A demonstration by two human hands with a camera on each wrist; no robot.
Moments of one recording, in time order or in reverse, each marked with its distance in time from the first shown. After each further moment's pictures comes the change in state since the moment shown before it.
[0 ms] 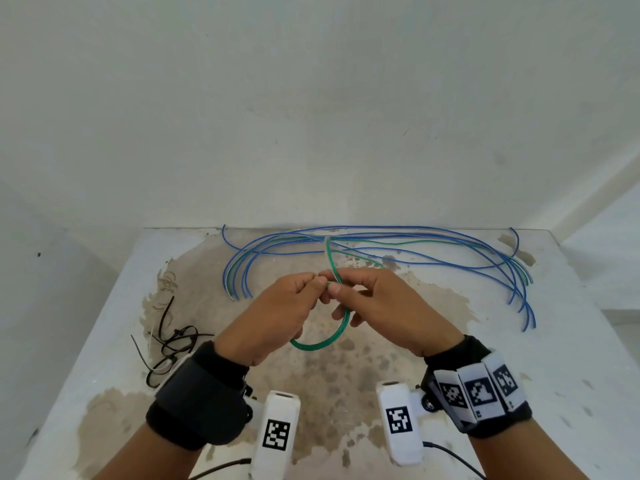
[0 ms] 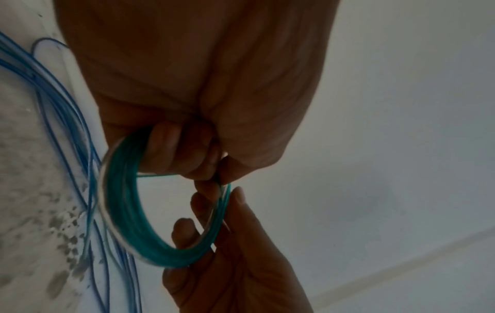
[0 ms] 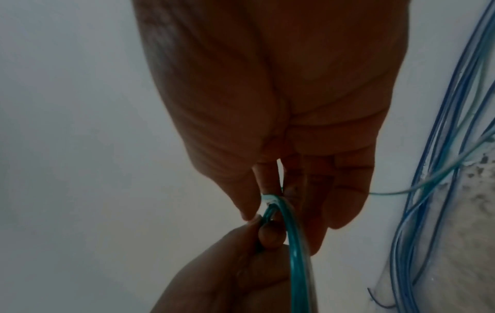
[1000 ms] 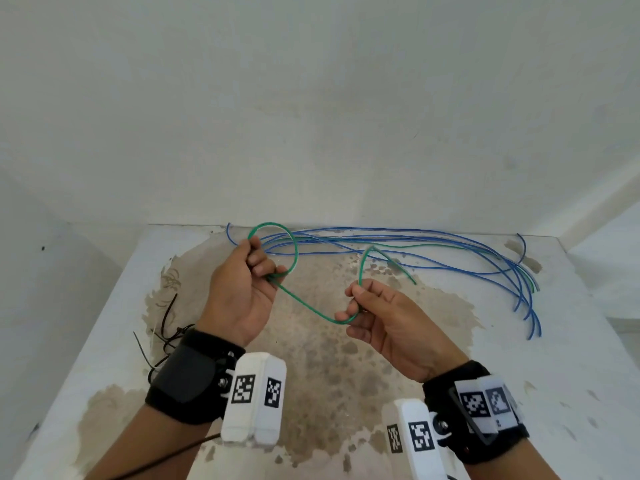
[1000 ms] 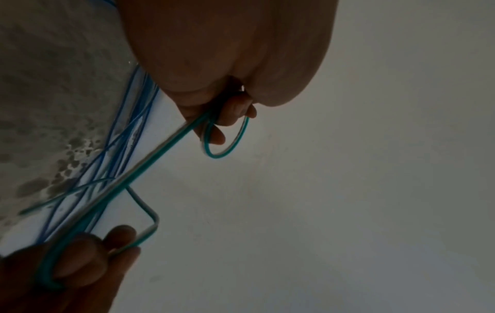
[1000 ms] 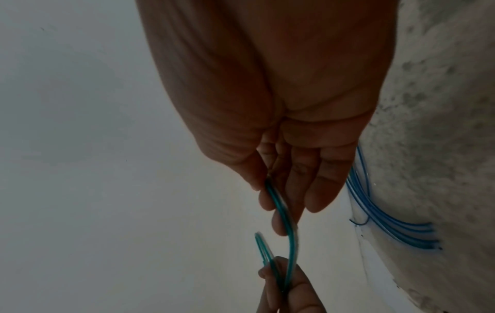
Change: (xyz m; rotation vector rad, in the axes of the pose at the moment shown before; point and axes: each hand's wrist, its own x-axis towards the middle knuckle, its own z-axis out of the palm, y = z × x) left_hand 0.025 -0.003 -0.034 -1.200 0.385 0.021; right_hand 0.001 0.024 0.014 0.783 0.066 0.212
